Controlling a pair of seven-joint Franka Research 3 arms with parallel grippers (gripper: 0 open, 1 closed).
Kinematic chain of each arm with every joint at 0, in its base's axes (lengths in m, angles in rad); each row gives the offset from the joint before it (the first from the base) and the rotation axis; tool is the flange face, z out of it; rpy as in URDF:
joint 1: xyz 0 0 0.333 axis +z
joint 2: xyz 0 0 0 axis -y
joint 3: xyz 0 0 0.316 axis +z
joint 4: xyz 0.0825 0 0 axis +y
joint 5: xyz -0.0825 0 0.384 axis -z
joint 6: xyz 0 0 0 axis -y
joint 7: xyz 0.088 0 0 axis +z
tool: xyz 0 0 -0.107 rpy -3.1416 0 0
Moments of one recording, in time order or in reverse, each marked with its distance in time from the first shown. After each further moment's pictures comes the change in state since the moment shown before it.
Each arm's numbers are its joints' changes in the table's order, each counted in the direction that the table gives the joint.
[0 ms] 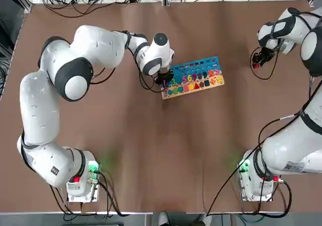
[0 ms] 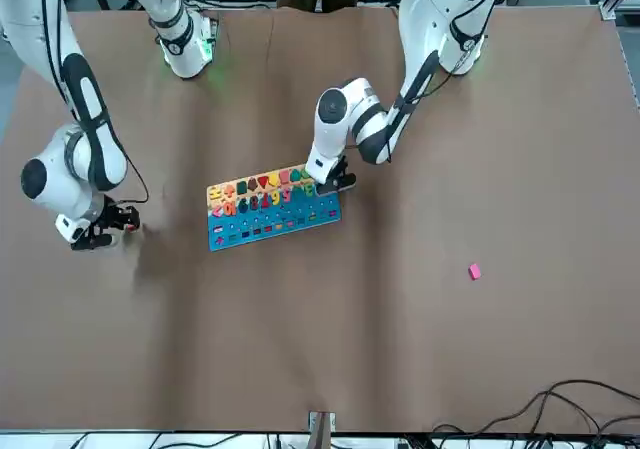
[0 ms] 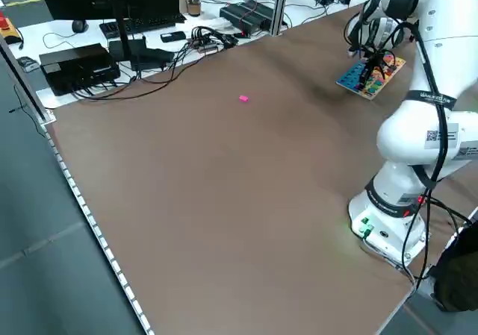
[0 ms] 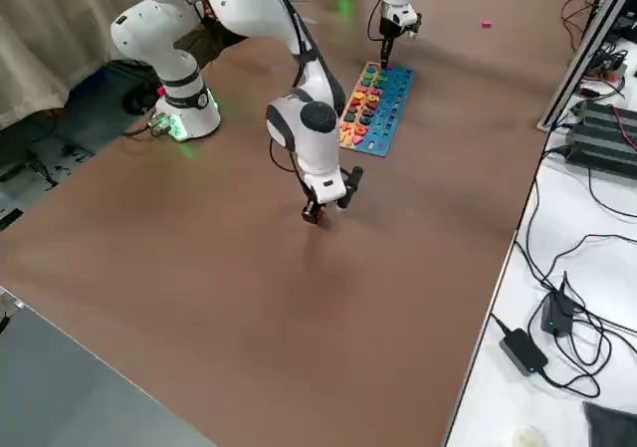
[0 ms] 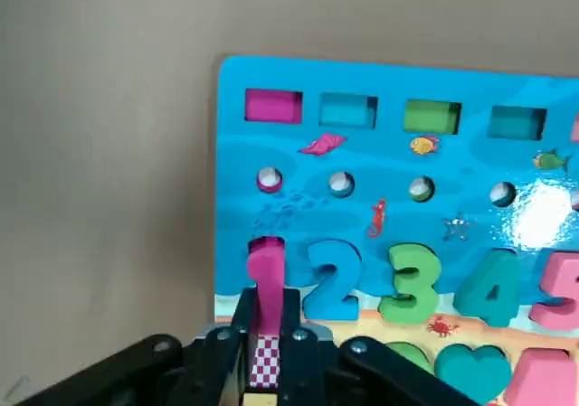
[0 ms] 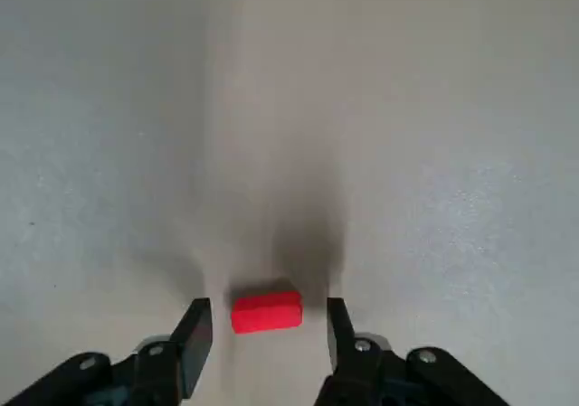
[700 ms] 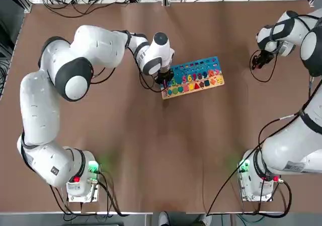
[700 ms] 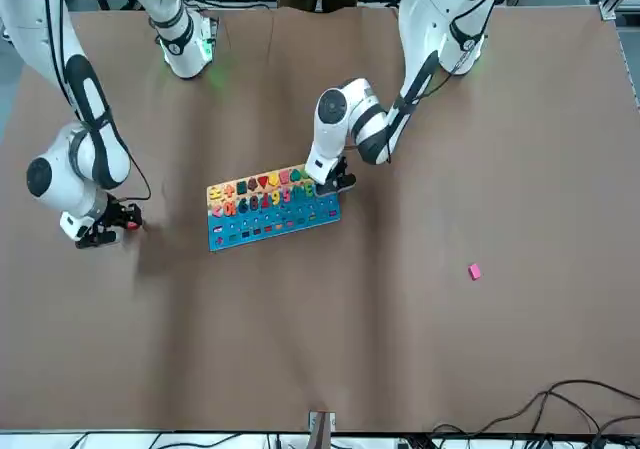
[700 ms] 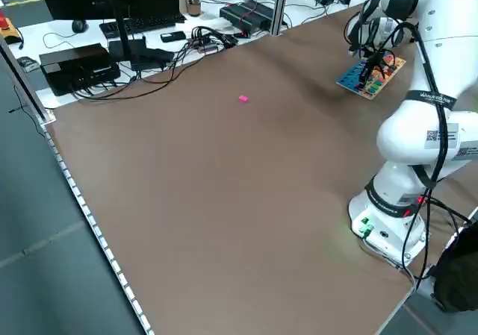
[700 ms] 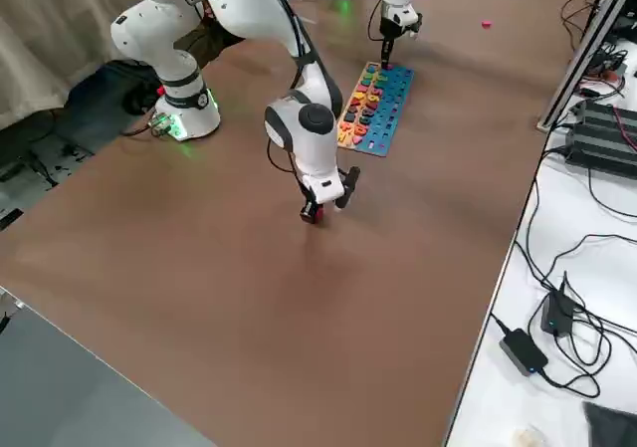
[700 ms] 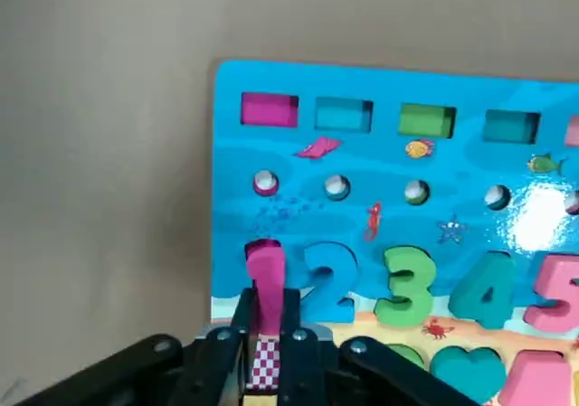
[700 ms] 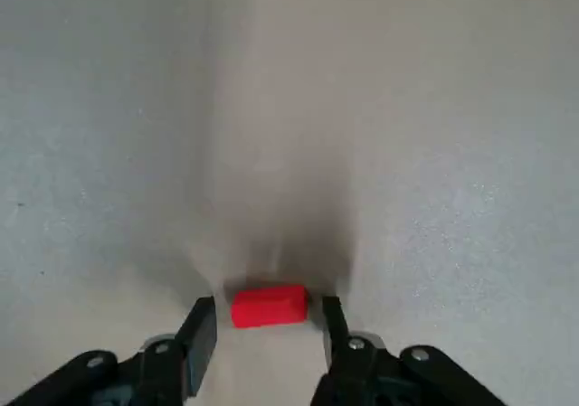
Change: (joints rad) left arm 0.000 -0.004 0.001 -0.005 0.000 0.000 0.000; right arm 0.000 -0.004 0.002 0.023 0.002 0.026 0.031
